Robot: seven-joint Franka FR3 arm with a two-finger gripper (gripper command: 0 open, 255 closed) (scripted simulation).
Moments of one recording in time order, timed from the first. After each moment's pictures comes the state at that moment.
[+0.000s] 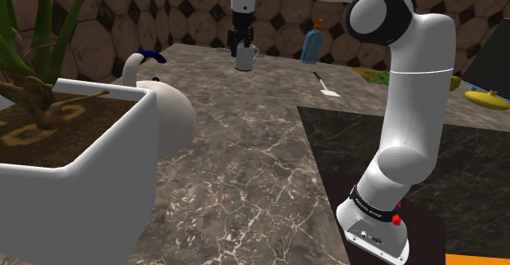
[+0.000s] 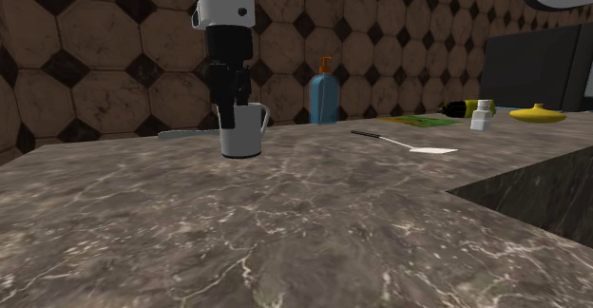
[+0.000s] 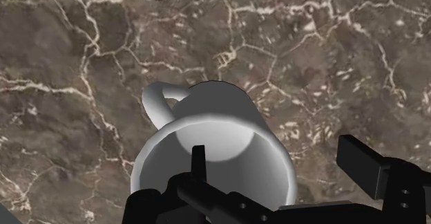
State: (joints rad) arm -0.05 0.35 -0.04 -1.32 -0.05 1.68 -0.22
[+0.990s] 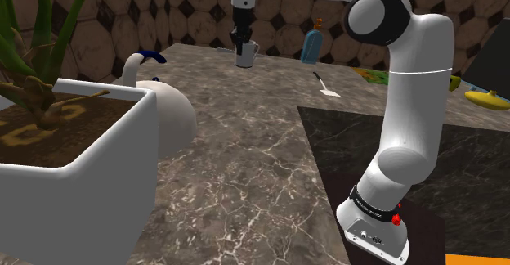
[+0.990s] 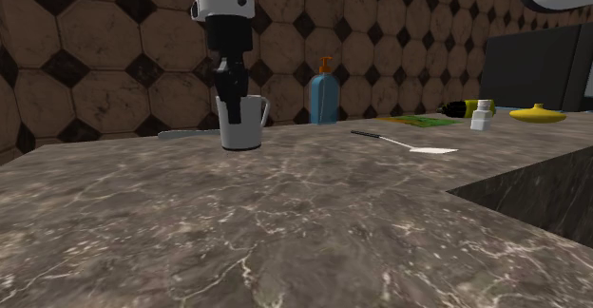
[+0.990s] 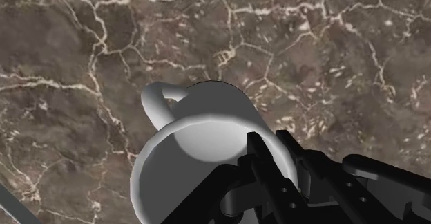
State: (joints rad) arm -0.05 0.36 -0.04 -1.27 -0.05 1.64 -0.23
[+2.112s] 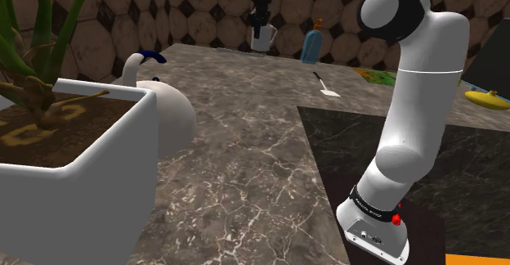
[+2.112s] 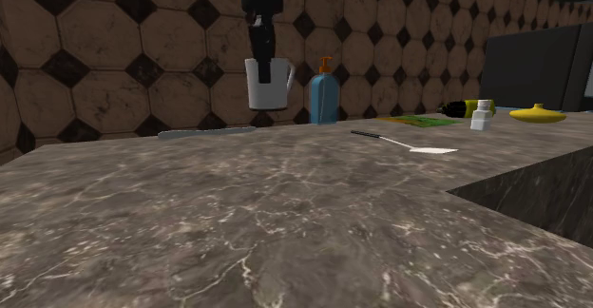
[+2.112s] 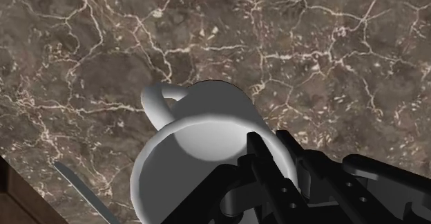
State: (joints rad) arm -0.11 0.27 -0.06 -1.20 -0.05 1.50 -0.32
